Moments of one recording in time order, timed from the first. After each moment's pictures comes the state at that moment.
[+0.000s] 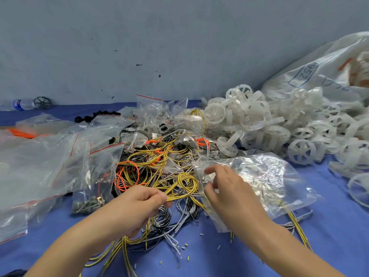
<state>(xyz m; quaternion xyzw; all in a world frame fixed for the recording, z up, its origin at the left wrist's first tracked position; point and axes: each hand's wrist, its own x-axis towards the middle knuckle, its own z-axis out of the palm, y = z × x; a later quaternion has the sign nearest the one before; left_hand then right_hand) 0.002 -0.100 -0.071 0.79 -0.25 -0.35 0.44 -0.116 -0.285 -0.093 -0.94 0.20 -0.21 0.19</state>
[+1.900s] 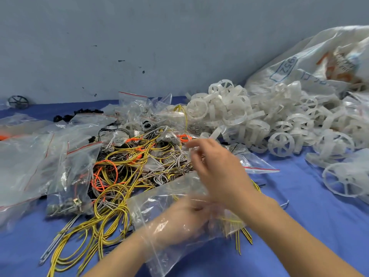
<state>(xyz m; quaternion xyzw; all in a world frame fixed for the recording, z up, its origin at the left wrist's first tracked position) -0.066 -0.190 -0.116 0.66 -0.33 -0.44 0.51 -0.116 -0.312 -0.061 -0.93 0.14 -0.27 0.22</state>
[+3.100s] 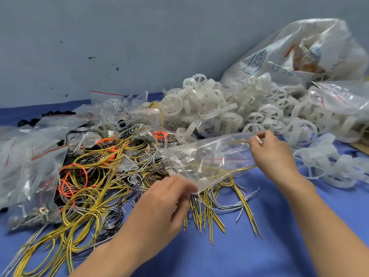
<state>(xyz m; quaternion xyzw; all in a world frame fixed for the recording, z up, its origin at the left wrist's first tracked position) -0.079 -0.189 -0.097 0.72 -0.62 0.05 0.31 -0.189 -0.455 -0.090 -0.81 0.49 -0.26 0.21</state>
